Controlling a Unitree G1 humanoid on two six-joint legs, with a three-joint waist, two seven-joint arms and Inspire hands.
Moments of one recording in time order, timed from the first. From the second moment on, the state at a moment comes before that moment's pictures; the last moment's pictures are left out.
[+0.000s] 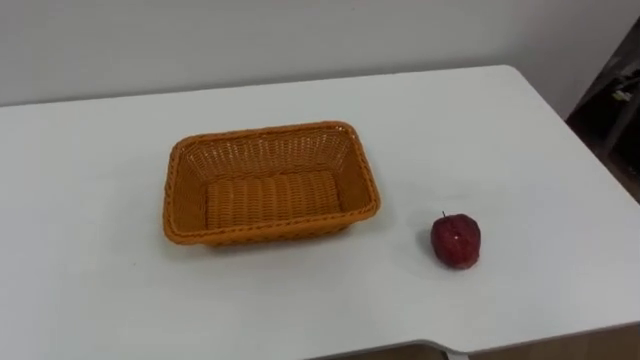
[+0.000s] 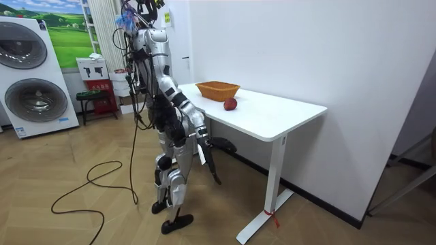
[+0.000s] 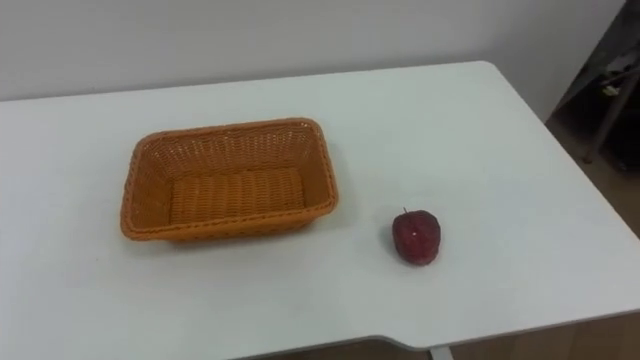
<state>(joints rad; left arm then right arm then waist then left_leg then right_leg) 0.31 0.22 0.28 1.02 0.34 0.00 0.11 0.09 -0.26 -0.66 0.81 1.25 -0.15 -0.57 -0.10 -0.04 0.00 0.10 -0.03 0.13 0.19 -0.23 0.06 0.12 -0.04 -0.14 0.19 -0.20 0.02</state>
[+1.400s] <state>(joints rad) 0.26 0.23 0.05 1.01 0.34 -0.05 0.14 0.13 -0.29 0.03 0.08 0.03 -0.29 -0.64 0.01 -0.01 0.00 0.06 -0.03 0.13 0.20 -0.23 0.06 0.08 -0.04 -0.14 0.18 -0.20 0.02</state>
